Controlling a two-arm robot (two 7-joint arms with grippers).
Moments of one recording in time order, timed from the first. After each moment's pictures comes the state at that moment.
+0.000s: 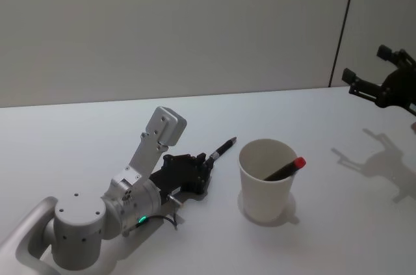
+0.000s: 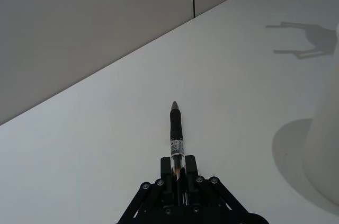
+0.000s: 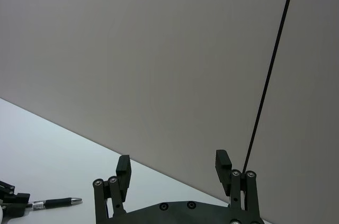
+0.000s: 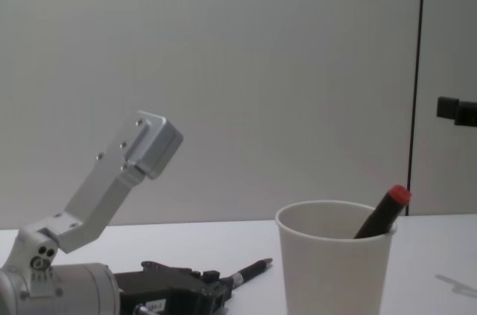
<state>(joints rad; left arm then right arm) -0.28 0.36 0.45 -1.40 -0.27 0.23 -0.33 0.28 0.54 -0.21 -1.48 0.50 -0.03 0.49</state>
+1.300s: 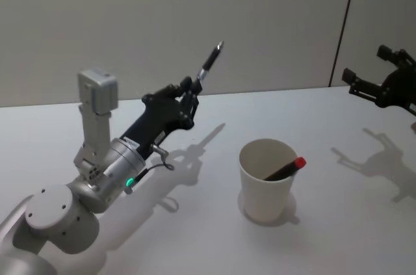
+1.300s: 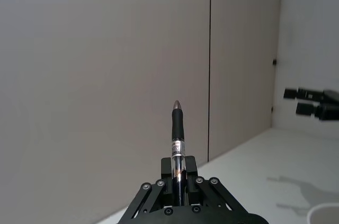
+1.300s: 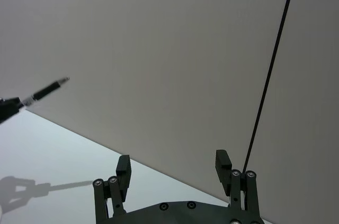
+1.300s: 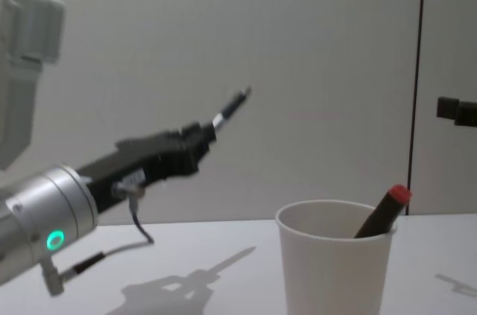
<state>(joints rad) -0.28 0.35 0.39 -1.40 -0.54 -0.22 -0.36 0.28 0.54 -0.21 -1.48 0.50 -0.03 0.49</state>
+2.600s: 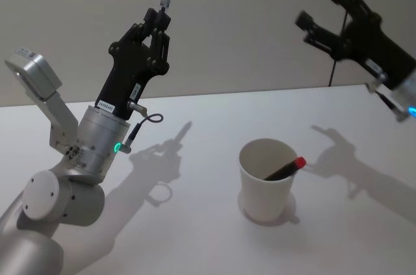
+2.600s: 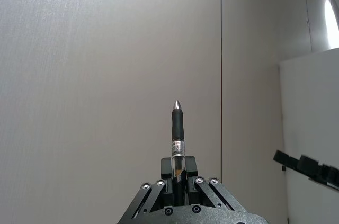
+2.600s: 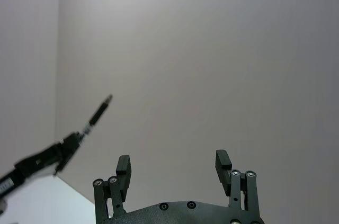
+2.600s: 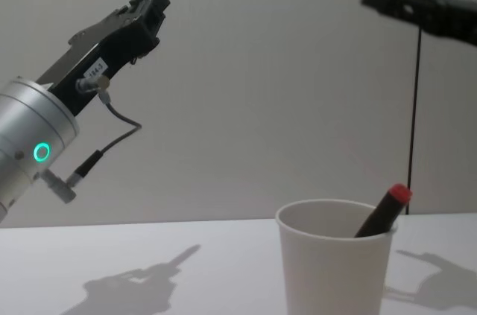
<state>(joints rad) -0.34 0.30 0.35 -1.37 -0.74 -0.52 -0.43 0.42 0.39 -0.28 -1.42 0.63 -0.19 0.63</state>
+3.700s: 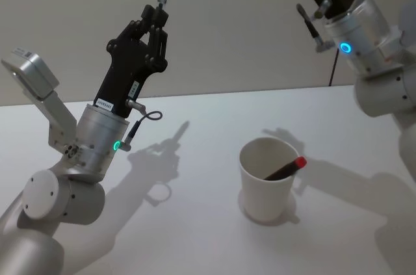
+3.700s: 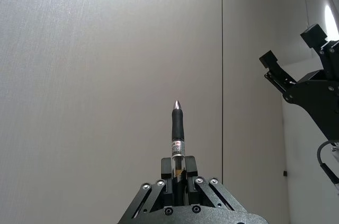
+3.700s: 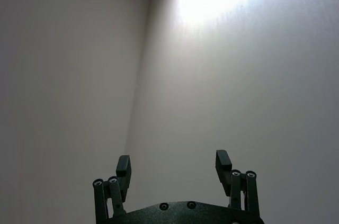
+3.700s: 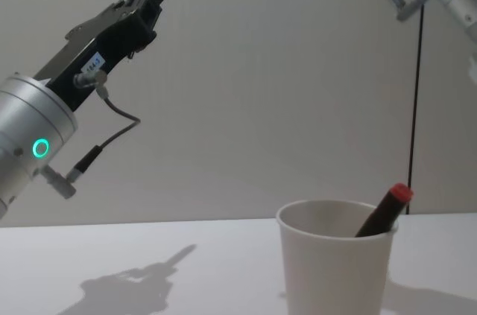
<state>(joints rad) -0.34 0.30 0.35 -1.37 -0.75 -0.54 -0.44 0.68 0.13 -0.37 -1.21 0.87 -0.44 0.87</state>
